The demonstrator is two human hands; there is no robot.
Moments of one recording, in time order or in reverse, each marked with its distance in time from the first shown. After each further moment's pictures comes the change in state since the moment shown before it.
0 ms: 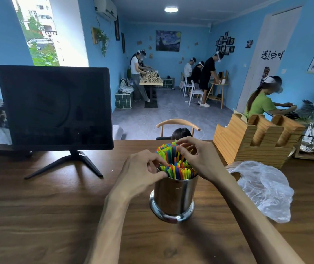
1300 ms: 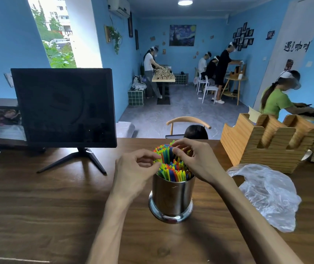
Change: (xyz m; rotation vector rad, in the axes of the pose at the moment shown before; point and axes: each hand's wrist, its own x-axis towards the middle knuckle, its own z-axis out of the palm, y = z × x) left_hand -0.010 0.033 0.008 -0.228 0.260 -0.212; right_hand 0.004 0.007 -0.008 0.083 -0.084 -0.046
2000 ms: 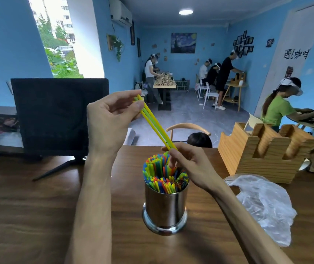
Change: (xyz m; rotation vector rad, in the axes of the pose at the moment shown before) left_hand 0.070 0.100 -0.026 -0.377 0.234 0.256; right_hand 0.003 -0.014 -0.020 0.613 -0.080 -0.031
